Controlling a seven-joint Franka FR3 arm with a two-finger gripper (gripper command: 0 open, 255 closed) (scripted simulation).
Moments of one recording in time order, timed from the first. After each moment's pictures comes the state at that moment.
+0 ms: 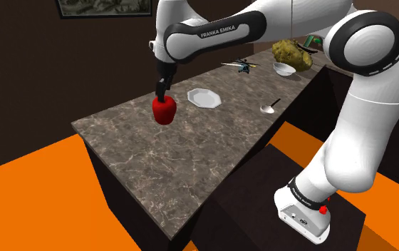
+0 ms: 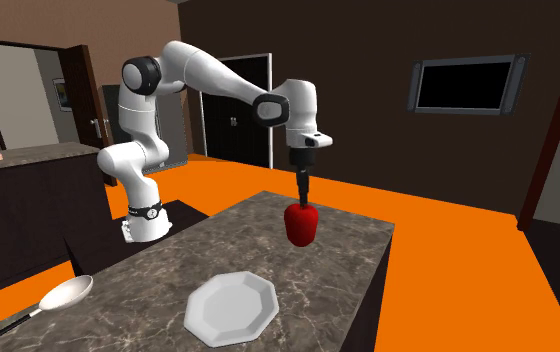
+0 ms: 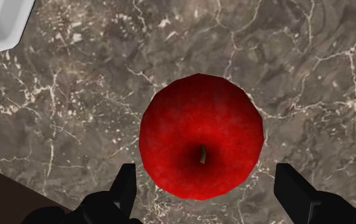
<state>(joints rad) 0.22 0.31 0.18 -1.72 -0.10 2.09 -0.25</state>
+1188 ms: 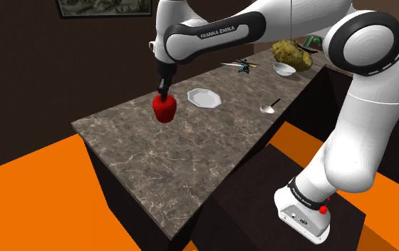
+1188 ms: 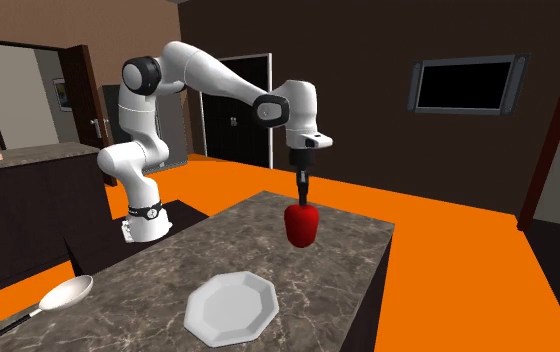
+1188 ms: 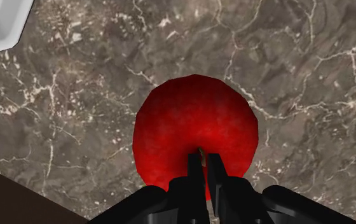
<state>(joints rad) 0.22 0.31 0.18 -1.72 -0.10 2.09 -0.25</state>
